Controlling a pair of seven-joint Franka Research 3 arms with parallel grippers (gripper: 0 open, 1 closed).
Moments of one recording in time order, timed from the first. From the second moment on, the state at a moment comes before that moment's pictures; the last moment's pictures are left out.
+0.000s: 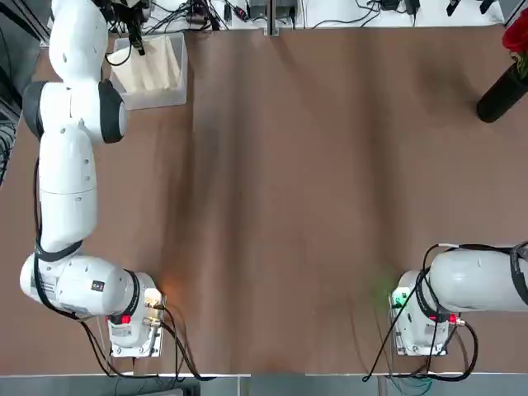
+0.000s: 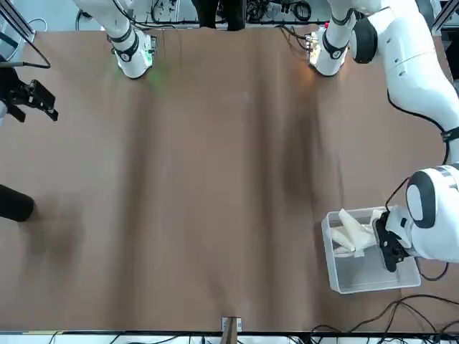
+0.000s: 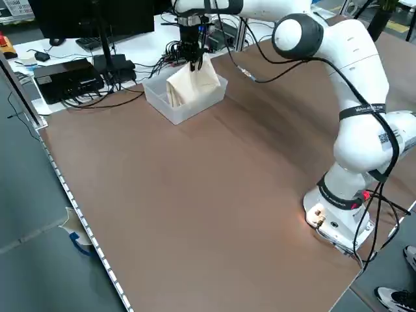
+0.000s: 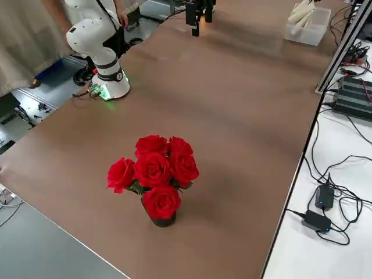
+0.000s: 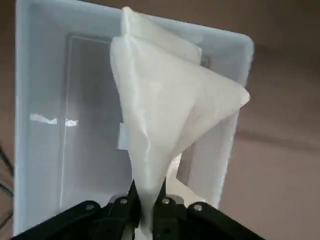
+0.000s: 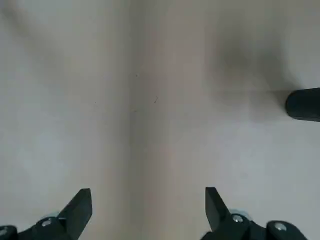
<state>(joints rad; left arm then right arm) -0.19 0.93 0.39 -0.89 -0.29 1.69 1.48 -0.02 -0.12 0.01 -1.68 0.00 1.61 -0.03</state>
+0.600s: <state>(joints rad) -0.19 0.99 0.38 -0.89 -0.29 1.91 1.43 -0.02 -0.12 0.02 -1.68 0.00 1.61 -0.03</state>
